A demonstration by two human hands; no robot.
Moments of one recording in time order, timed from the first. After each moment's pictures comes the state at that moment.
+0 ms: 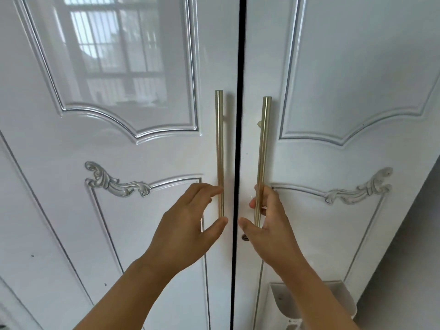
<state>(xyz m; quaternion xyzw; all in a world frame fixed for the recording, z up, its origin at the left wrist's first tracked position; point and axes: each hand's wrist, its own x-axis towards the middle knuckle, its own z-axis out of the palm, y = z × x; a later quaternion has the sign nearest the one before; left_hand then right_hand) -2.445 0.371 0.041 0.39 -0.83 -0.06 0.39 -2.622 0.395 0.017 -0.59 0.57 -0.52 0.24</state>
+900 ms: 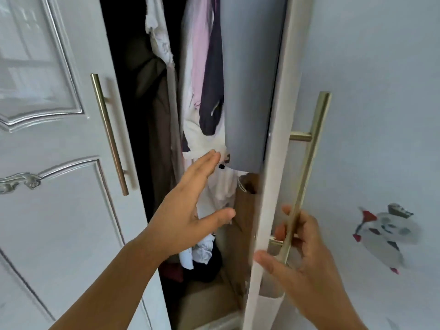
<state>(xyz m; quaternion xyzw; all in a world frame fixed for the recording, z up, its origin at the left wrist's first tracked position) -2.561 0.487 0.055 0.14 -0.88 -0.24 0.38 -2.700 0.653 0.014 -0.47 0.68 -0.55 0.10</state>
